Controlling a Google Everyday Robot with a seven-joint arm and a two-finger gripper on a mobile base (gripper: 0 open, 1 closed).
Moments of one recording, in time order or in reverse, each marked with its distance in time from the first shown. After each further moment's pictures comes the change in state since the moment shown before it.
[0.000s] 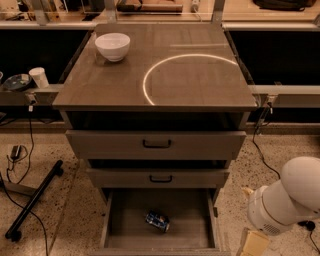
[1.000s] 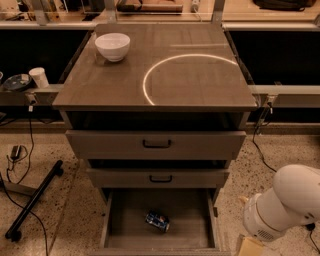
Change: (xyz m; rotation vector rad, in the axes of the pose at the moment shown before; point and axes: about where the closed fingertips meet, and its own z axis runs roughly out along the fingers) arm 0.007 0.011 0.028 -0.054 0.007 0.034
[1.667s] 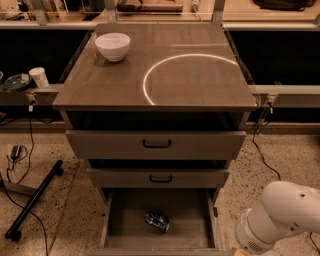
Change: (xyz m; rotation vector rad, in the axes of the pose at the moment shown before) arm 0.016 0.017 0.061 -0.102 -0.006 0.073
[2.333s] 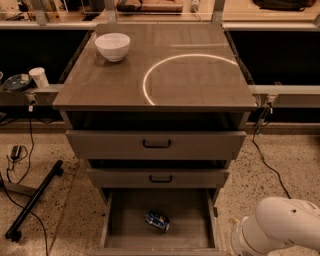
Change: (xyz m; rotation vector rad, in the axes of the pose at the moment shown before) arm 0.004 0.000 0.026 0.079 -0.002 0.030
